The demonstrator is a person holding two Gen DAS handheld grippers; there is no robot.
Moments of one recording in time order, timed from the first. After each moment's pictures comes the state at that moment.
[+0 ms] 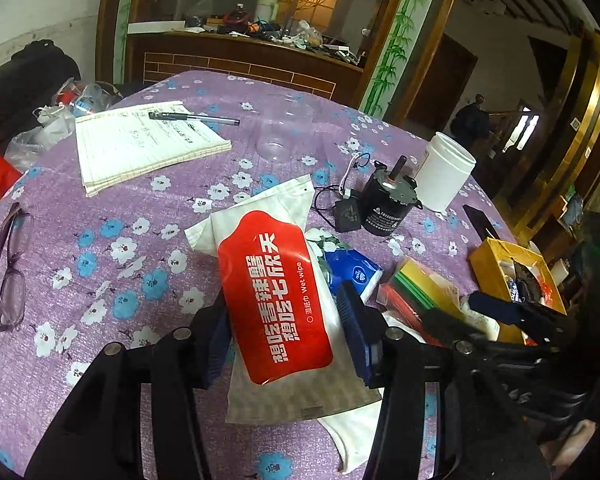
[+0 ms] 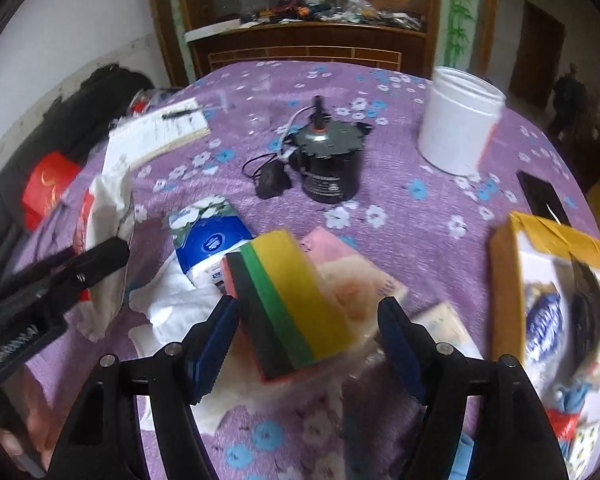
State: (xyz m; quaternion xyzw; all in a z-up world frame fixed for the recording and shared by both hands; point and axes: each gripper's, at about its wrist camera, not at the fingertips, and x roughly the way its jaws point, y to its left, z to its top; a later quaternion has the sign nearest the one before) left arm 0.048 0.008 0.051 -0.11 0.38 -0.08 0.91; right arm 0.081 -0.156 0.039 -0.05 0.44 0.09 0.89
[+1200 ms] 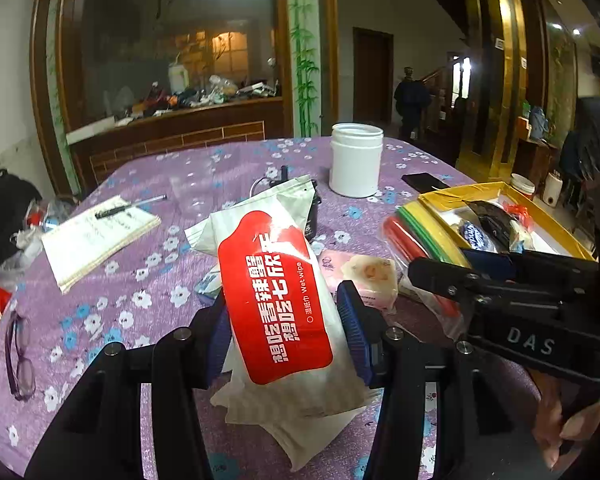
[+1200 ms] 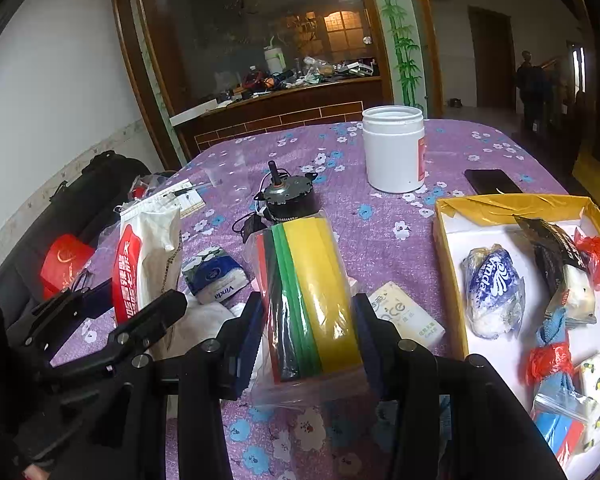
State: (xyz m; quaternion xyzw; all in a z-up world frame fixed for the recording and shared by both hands) left arm -0.002 -0.070 0.069 0.06 0.27 -0.16 0.95; right arm 0.015 -0.213 0.062 0.07 0.33 0.07 0.94
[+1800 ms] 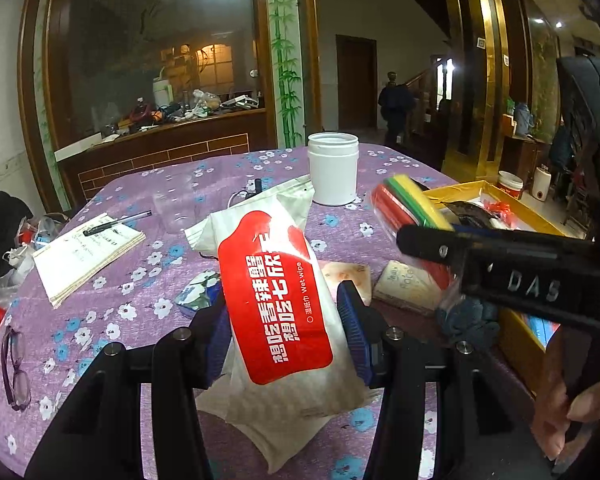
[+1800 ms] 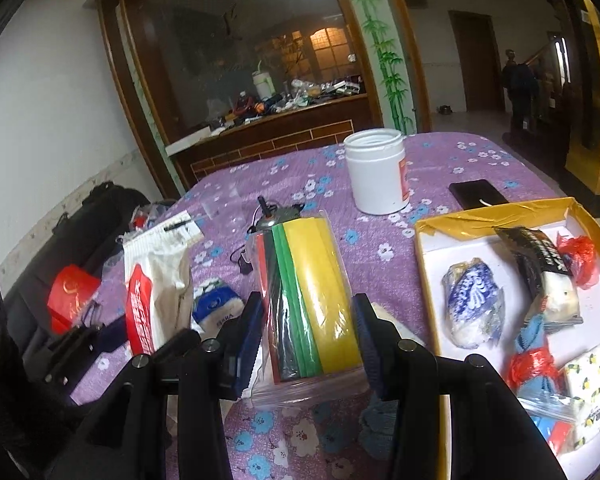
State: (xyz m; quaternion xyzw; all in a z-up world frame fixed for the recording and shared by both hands) left arm -0.013 -0.084 0.074 0.07 0.26 -0.18 0.95; right arm 0.001 -0.231 0.082 0.11 0.29 0.06 0.95
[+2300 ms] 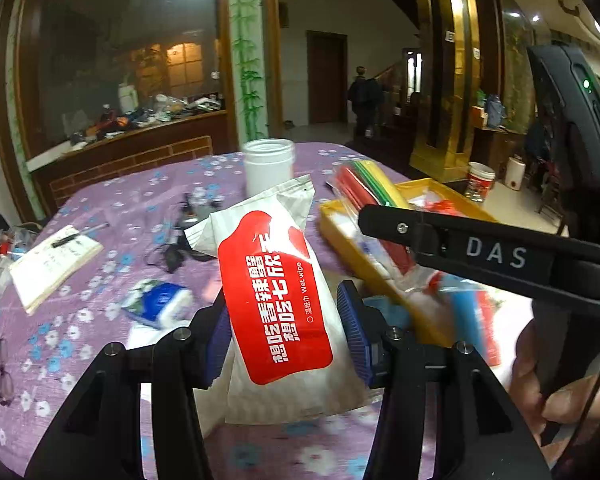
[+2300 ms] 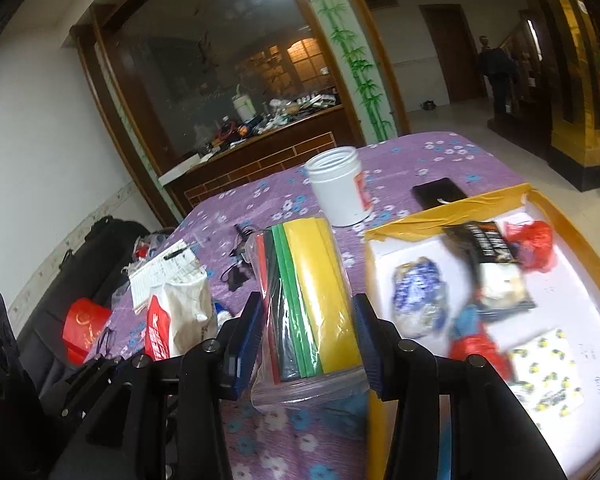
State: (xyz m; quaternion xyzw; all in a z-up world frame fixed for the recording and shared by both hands) left arm -0.047 -0.140 0.096 0.08 0.27 -0.24 0.93; right arm -0.035 -0.291 0.100 0.17 0.27 0.04 0.95
